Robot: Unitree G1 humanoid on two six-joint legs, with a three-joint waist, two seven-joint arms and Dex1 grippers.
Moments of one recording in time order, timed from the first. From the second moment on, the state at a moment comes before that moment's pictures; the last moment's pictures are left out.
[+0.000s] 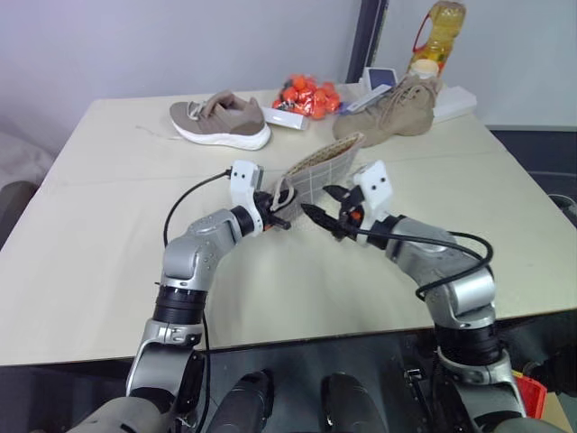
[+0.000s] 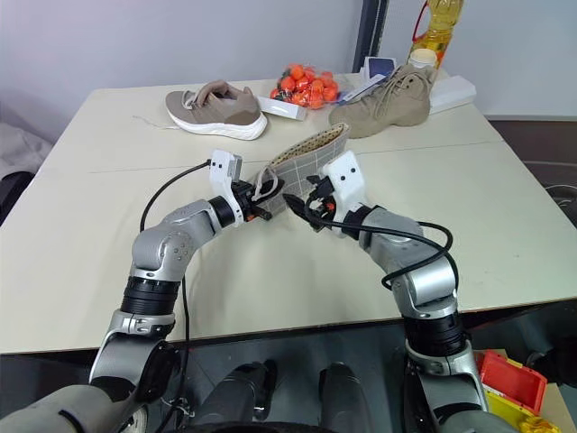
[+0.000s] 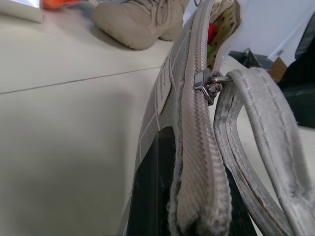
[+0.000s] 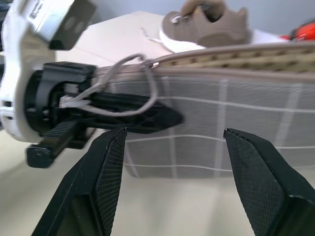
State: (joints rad) left arm -0.64 0.14 0.03 0.08 -0.45 0.70 -0.48; right arm -0.48 -0.30 0.06 -0.36 0.32 0.79 0.49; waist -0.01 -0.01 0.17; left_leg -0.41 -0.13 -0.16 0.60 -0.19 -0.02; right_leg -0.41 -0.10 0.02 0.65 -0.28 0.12
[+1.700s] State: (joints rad) left arm -0.61 0.13 0.03 0.02 -0.47 0.69 -0.48; right arm -0.57 0.00 -0.21 -0.28 0.77 1.14 0.17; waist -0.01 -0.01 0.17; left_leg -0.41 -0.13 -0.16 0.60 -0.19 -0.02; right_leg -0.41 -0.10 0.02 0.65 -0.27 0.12
